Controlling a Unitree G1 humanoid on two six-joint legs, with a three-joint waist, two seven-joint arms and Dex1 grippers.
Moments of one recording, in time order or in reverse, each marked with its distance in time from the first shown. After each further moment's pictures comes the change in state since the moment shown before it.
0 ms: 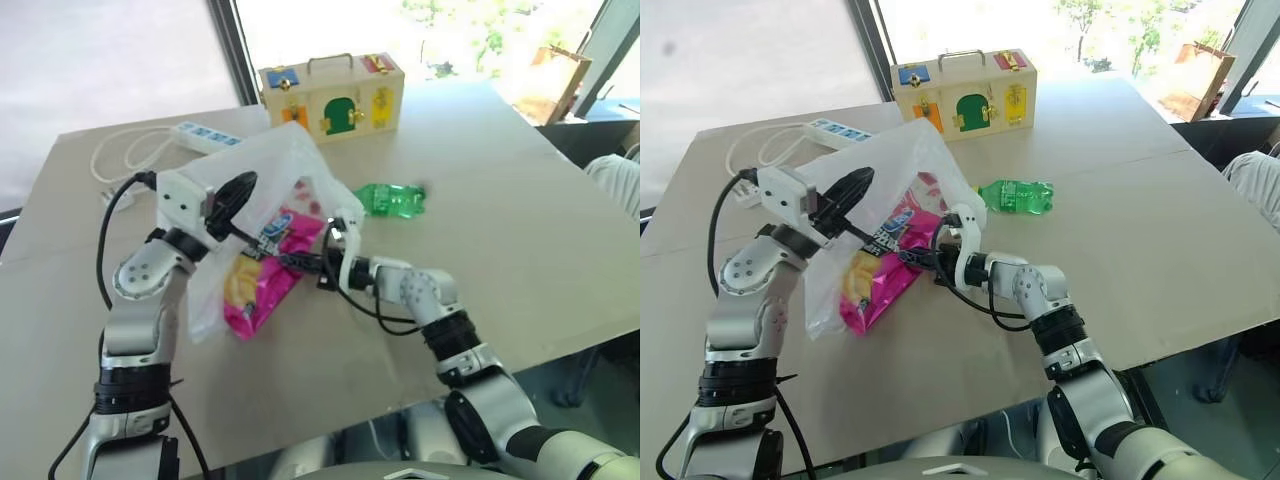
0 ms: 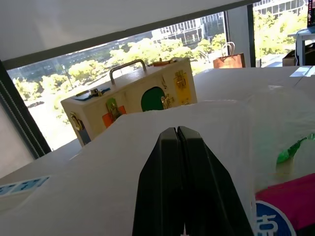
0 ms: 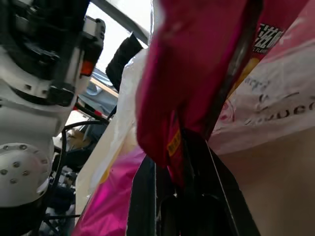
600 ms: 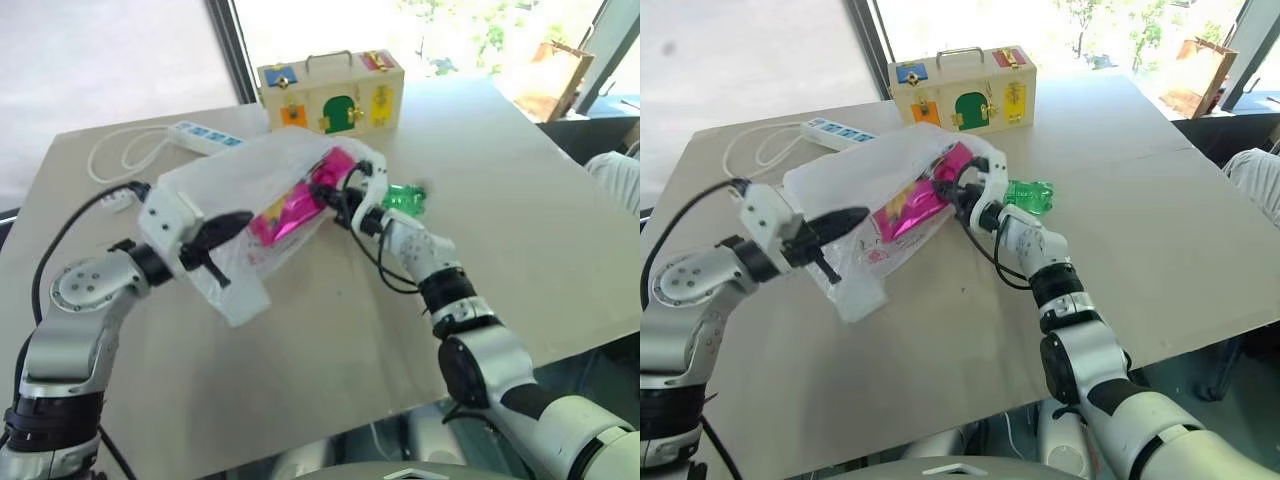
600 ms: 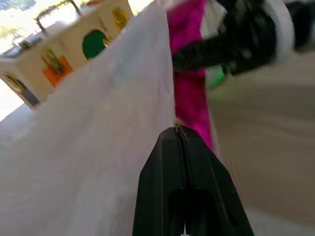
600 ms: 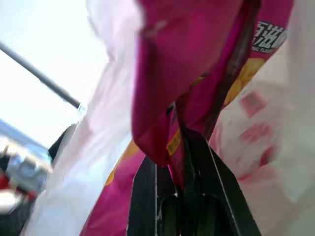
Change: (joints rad) left arm 0.219 0.218 0.023 -0.193 -0.097 0.239 -0.174; right arm -0.339 0.012 -0.290 0.532 -0.093 -0.541 -0.059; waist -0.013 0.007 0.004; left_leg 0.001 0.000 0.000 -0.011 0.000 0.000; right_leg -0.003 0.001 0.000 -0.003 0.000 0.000
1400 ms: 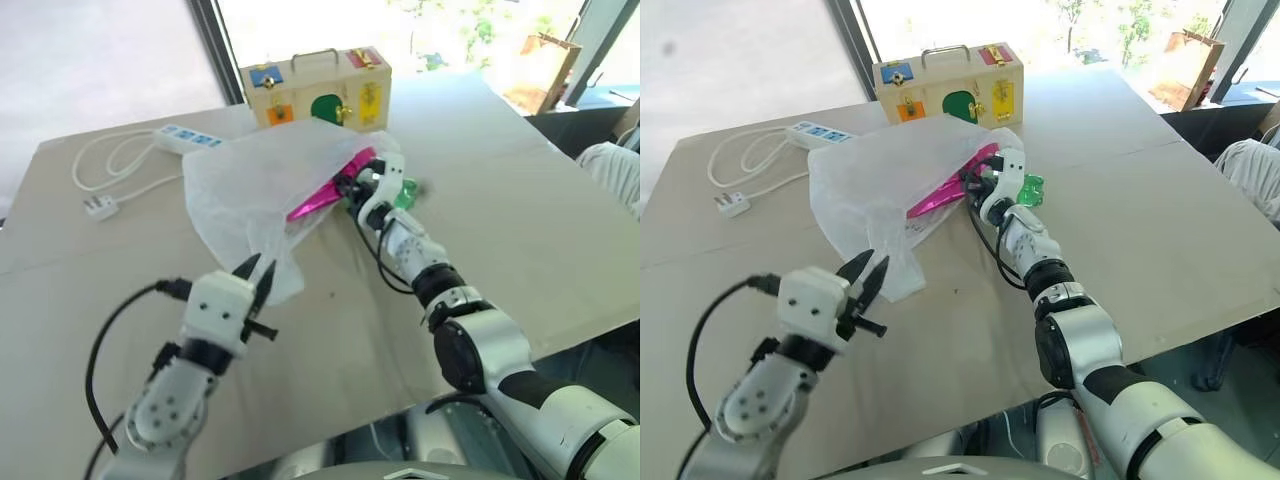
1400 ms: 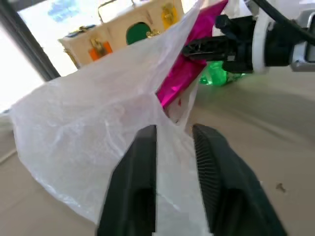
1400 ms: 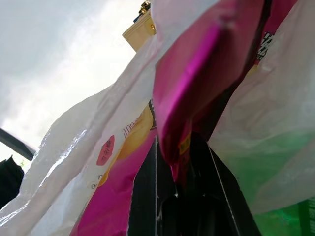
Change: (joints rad) left arm 0.459 -0.432 -0.283 -0.603 0.501 0.006 0.721; right arm -0.038 0.009 0.015 0.203 -0.092 -0.262 -0.069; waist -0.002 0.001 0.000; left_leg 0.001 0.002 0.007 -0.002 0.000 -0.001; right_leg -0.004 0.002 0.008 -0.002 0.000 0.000
